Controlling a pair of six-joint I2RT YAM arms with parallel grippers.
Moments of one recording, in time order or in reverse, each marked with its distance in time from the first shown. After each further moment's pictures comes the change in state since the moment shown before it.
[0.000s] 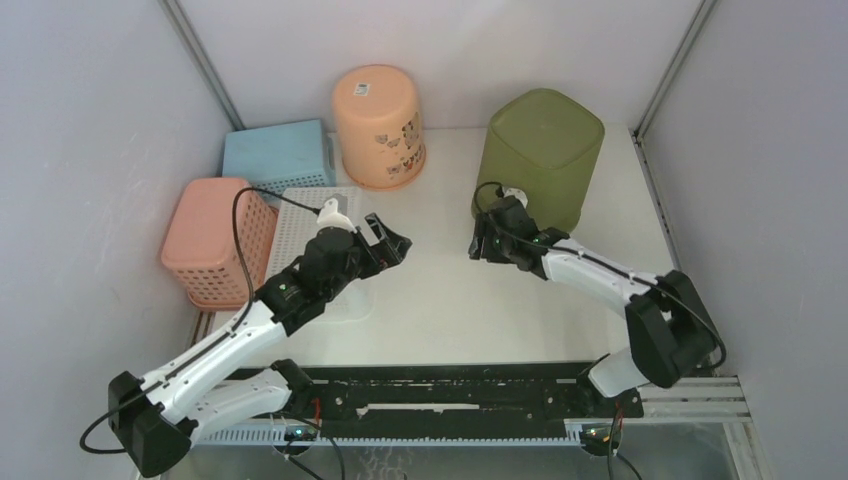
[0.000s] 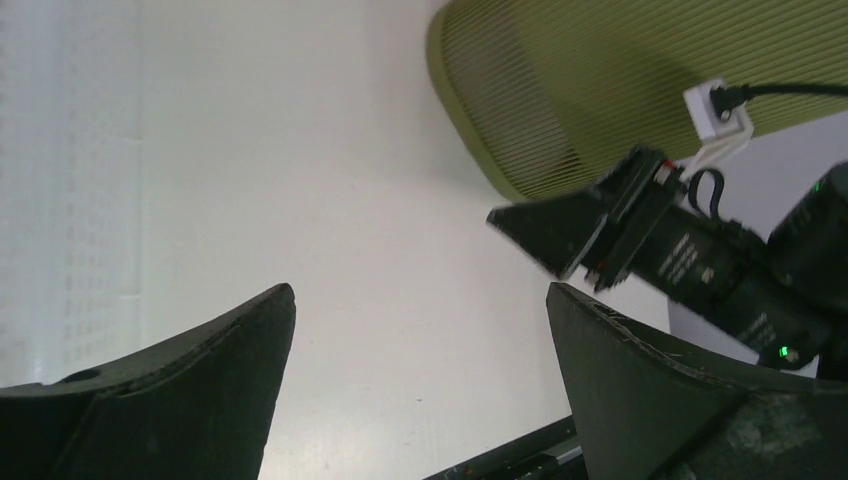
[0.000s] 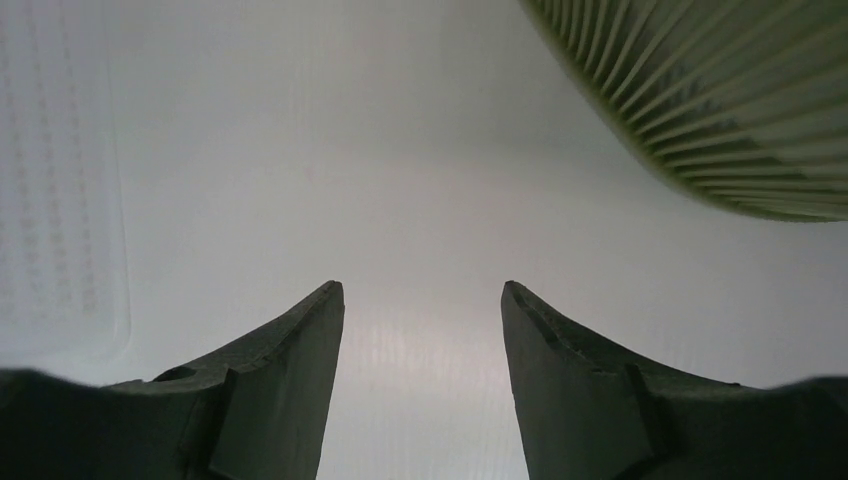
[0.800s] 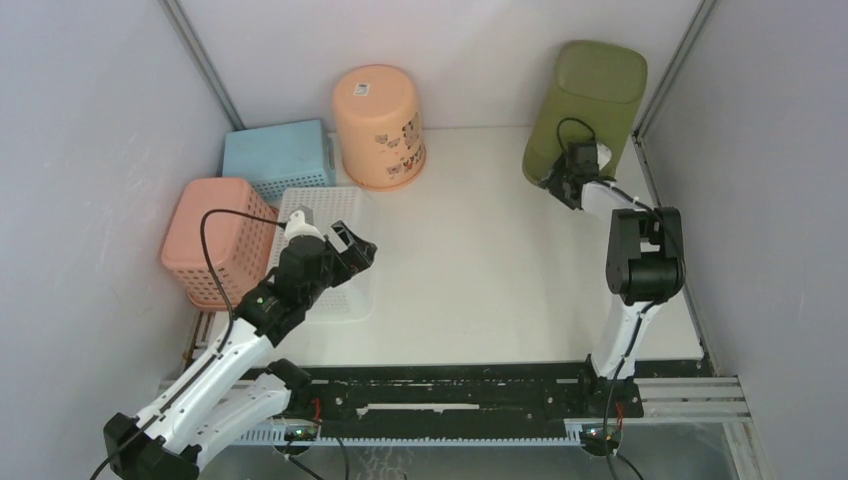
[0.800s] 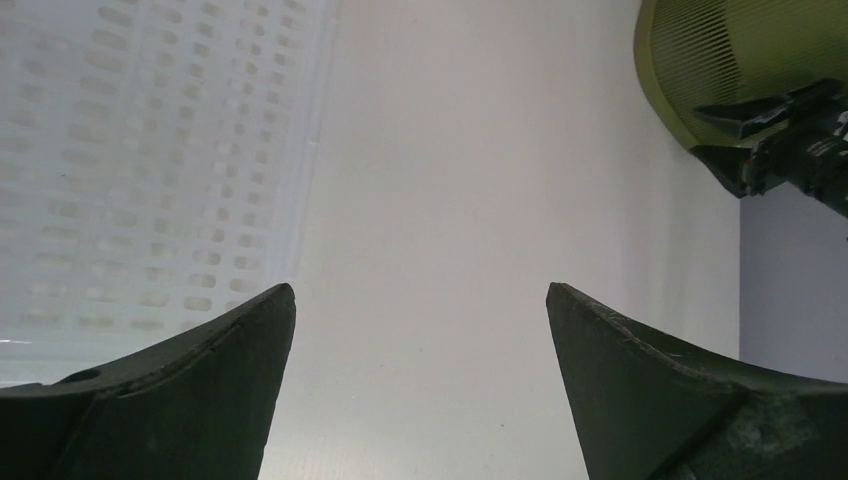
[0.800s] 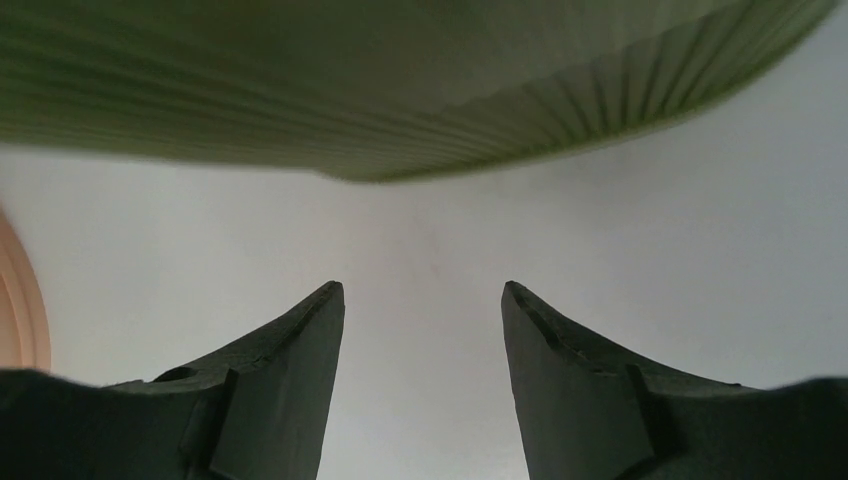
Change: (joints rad) left arm 0.200 -0.167 -0.119 -0.113 0.003 0.034; right arm -0.562 0.501 0.381 0.182 -0.019 0.052
